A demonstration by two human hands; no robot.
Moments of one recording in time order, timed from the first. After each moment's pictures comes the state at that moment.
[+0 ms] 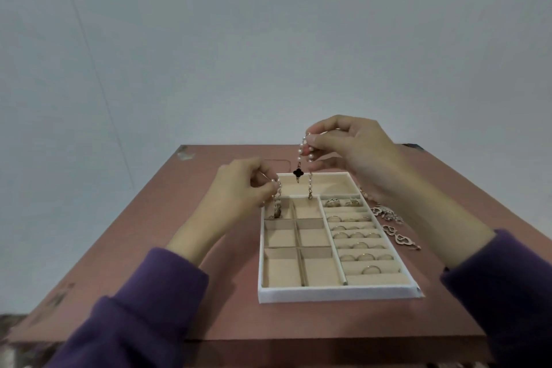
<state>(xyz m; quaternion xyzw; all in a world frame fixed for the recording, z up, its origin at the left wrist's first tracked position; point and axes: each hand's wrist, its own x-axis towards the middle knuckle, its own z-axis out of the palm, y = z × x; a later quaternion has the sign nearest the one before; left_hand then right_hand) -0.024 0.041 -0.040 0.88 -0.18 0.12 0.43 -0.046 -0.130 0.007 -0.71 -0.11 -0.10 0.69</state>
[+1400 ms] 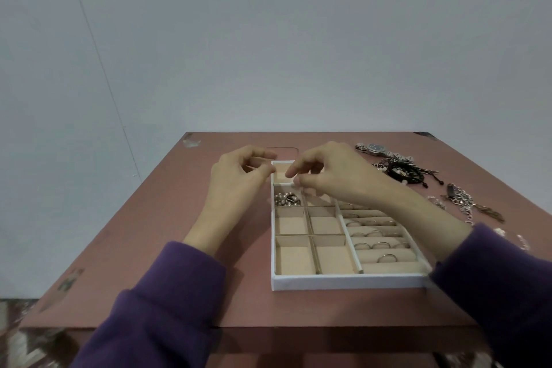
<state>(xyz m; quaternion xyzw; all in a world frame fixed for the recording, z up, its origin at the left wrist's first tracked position) -0.027 0.047 -0.051 0.82 -0.10 0.15 0.55 -0.029 -0.115 -0.028 -0.94 -0.17 -0.07 0.30</state>
